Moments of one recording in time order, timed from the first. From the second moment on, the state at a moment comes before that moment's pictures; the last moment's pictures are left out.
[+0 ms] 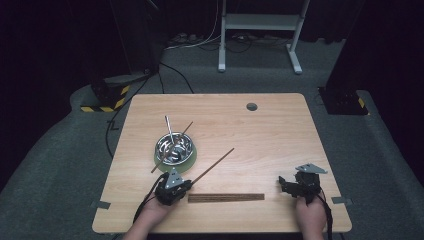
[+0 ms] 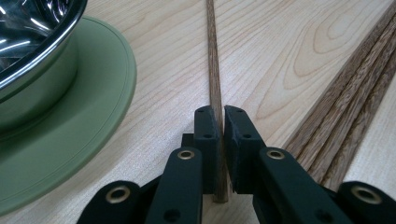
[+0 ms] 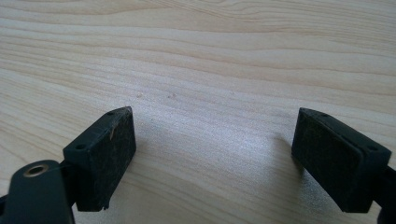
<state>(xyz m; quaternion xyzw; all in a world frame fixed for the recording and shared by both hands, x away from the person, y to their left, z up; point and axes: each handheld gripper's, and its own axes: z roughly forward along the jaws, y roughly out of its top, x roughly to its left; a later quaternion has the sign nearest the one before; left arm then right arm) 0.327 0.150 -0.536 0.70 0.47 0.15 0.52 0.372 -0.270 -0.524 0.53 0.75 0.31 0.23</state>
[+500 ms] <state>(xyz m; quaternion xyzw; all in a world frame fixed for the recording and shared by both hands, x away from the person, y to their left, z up) 0.320 0.159 -0.521 0.67 0.46 0.17 0.56 0.372 -0.270 -0.524 0.53 0.75 0.31 0.23</state>
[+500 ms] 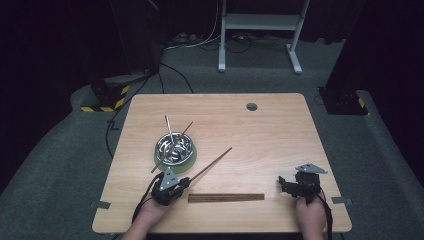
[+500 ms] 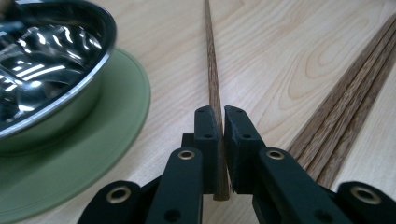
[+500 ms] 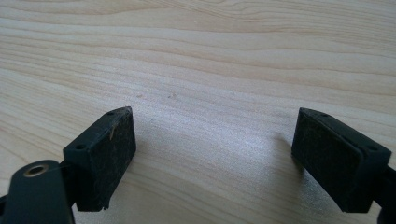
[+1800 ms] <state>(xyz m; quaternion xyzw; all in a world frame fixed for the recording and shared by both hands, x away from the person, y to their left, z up) 0.331 0.225 -0.496 0.59 0.51 0.29 0.56 0.371 -0.269 -0.524 0.53 0.76 0.31 0.23</state>
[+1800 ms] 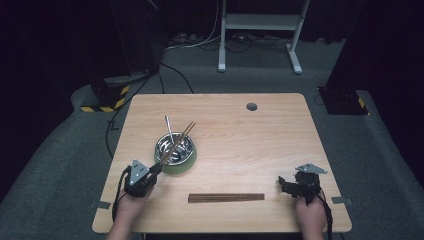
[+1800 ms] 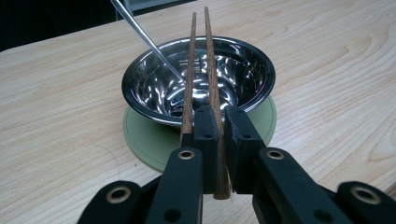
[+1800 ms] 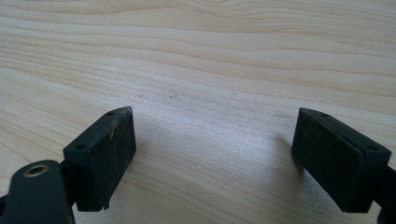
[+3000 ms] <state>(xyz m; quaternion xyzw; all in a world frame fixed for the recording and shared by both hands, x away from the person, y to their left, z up) 0.333 0.226 -0.492 0.57 0.51 0.32 0.56 0.371 -0.269 -0.524 0.53 0.76 0.31 0.23</state>
